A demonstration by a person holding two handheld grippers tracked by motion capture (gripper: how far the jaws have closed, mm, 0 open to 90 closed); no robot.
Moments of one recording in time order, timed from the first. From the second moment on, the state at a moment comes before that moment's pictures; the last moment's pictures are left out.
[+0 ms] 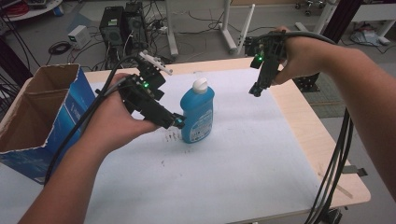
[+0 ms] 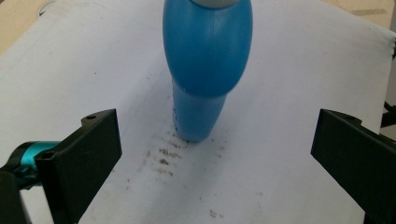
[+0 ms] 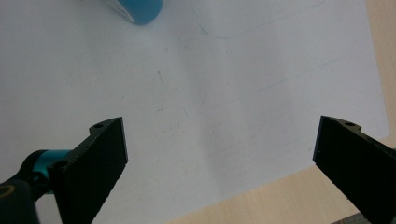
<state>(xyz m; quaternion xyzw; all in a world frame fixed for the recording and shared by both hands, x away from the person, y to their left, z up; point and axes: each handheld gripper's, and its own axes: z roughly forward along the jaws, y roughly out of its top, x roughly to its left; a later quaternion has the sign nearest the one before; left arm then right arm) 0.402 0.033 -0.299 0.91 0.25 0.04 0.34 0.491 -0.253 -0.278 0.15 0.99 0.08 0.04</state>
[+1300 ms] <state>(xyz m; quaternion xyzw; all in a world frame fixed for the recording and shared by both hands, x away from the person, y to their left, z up) 0.437 -0.034 -0.331 0.90 0.27 0.06 0.33 0.491 -0.255 -0.281 0.15 0.98 0.08 0.04</state>
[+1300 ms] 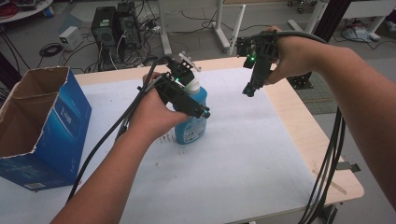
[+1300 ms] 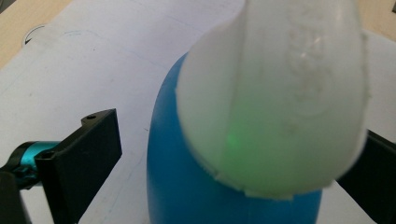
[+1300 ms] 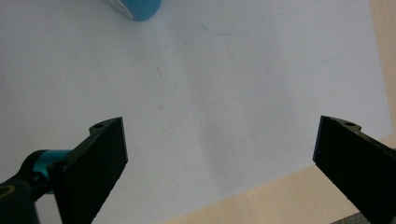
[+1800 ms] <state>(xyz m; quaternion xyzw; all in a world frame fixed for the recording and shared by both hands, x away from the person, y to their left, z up) 0.439 -0.040 -0.336 0.91 0.26 0.07 0.31 0.491 -0.259 -0.282 0.15 0.98 0.08 0.04</state>
